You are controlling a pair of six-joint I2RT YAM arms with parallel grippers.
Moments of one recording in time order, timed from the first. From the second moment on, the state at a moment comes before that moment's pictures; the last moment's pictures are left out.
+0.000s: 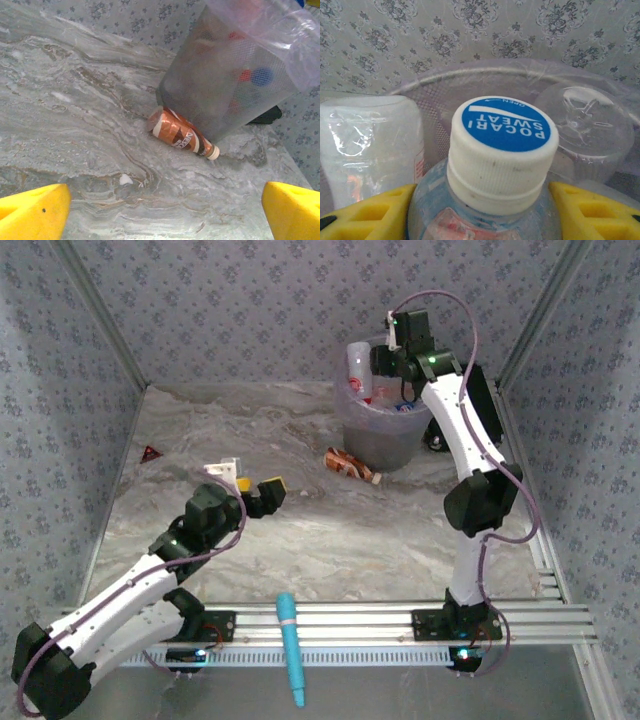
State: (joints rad) left arm -0.67 0.78 0.51 -0.04 -0.12 -0.62; right arm 0.30 2.02 2.23 -0.82 0.14 0.09
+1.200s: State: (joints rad) left arm -0.66 1.30 0.75 0.00 0.00 -1.04; right arm 0.22 1.31 1.66 -0.73 -0.15 0.15
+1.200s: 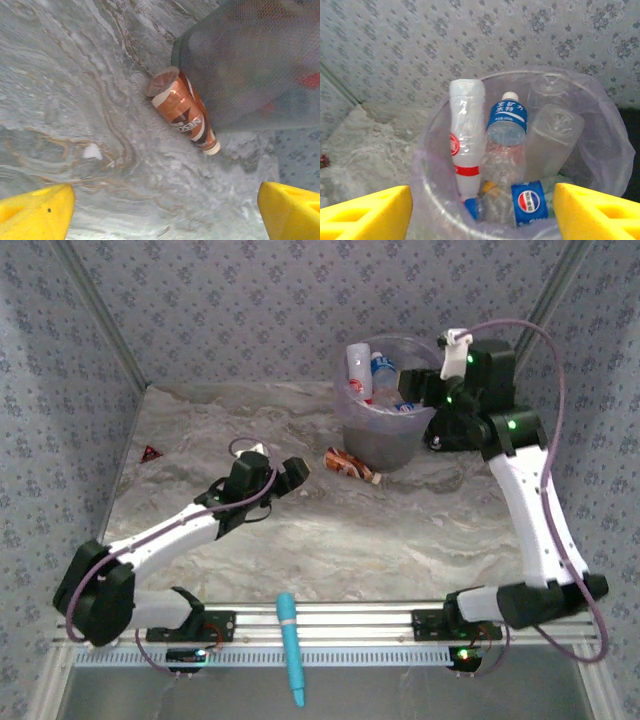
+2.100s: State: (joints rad) left arm -0.65 2.01 1.14 0.25 0.12 -1.47; right arm 0.08 0.91 1.25 -0.82 -0.15 0.26
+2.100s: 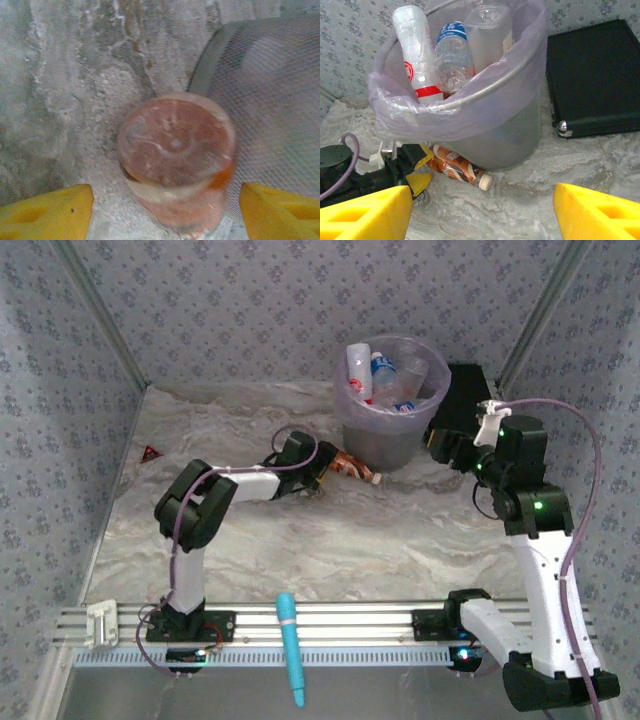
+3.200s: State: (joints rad) left arm -0.64 1.80 1.08 0.18 0.13 -1.34; right arm 0.30 0.92 1.12 -0.86 -0.27 0.10
